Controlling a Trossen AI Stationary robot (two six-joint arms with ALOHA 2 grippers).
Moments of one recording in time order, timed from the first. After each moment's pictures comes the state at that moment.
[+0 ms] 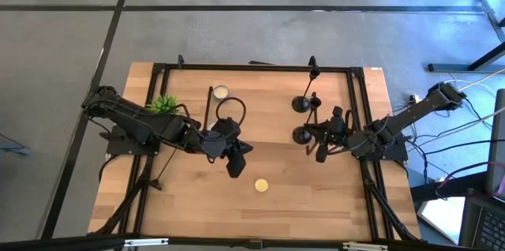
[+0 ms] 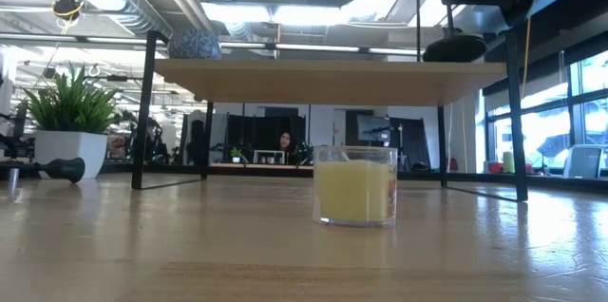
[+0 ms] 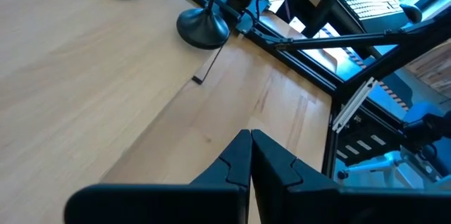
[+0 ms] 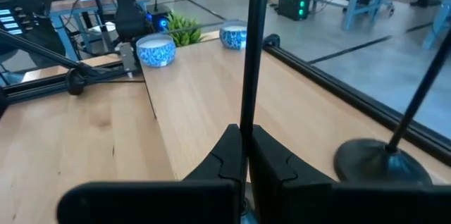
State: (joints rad) left arm -0.35 1.47 1.37 -0.50 -0.41 -0.80; right arm 0.54 0.88 0.58 -0.12 0.90 0.42
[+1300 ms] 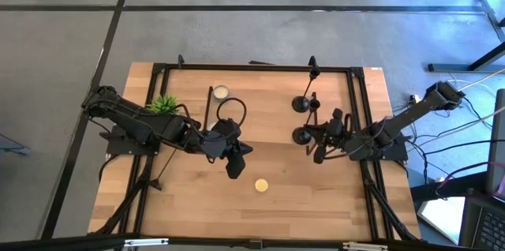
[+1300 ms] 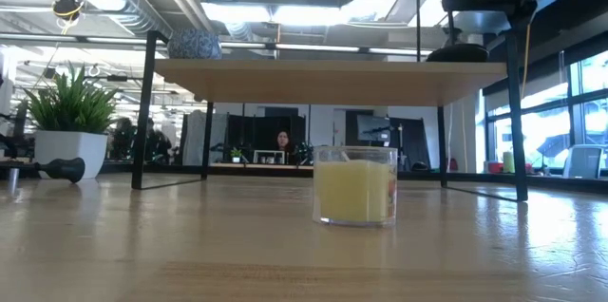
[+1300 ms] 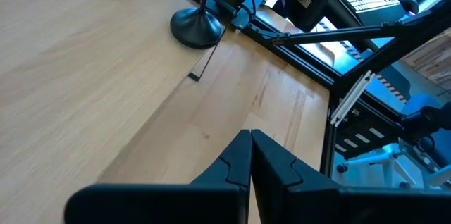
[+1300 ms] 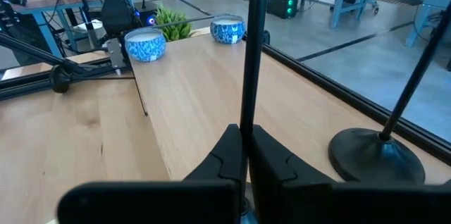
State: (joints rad) left arm -0.35 1.47 1.37 -0.50 -0.39 -0.78; right arm 0.56 0.92 0.58 -0.13 0.96 0.46
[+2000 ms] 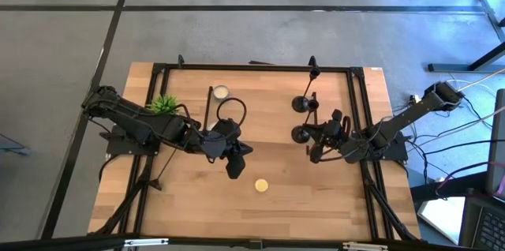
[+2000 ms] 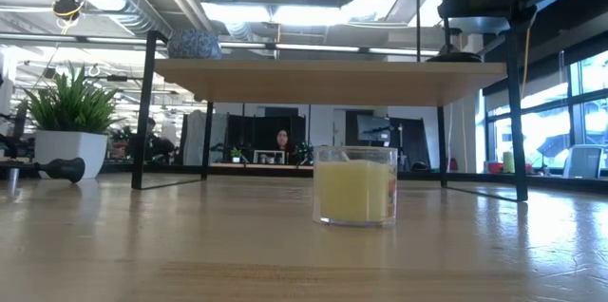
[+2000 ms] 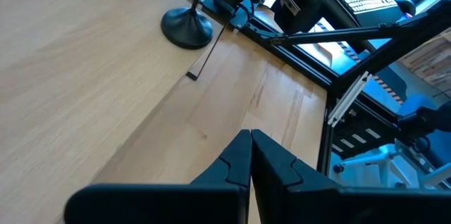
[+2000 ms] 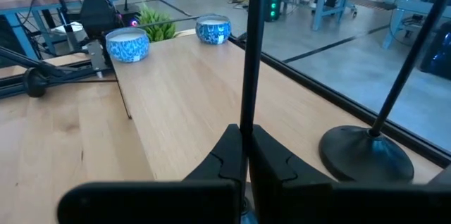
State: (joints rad) left arm -0.35 1.47 1.37 -0.49 -0.39 -0.79; right arm 0.56 0.98 0.58 -0.11 1.02 0.49
